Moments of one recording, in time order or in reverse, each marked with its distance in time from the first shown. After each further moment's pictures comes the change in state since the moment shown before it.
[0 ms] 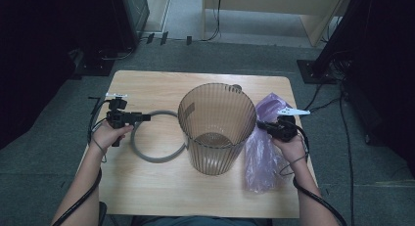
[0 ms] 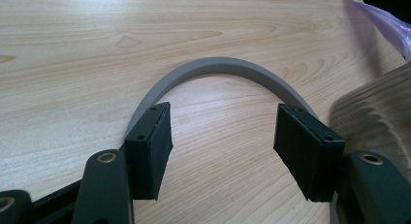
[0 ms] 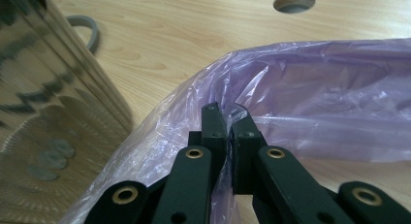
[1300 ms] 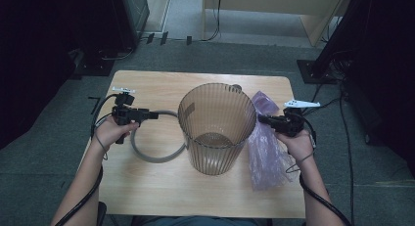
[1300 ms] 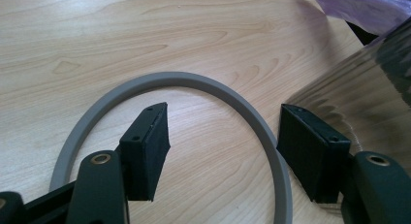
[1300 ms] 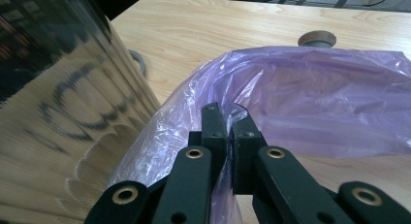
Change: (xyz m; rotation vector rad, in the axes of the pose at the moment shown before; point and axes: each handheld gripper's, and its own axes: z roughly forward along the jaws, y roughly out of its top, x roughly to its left) left arm -0.043 0.019 -0.008 0.032 -0.055 0.062; right arm 0.022 0.036 -0.035 -0.034 0.082 0.029
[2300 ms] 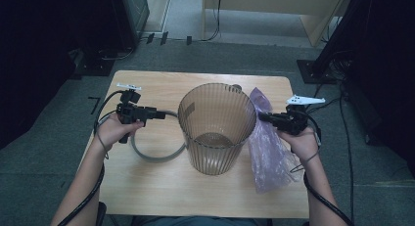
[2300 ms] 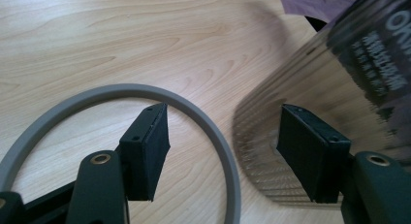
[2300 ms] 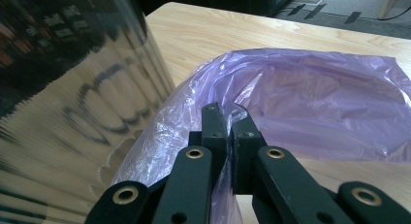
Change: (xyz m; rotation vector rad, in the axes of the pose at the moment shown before) left arm -0.038 0.014 -0.008 0.018 -0.077 0.049; right arm 0.020 0.019 -0.019 -0.005 0.042 -0.051
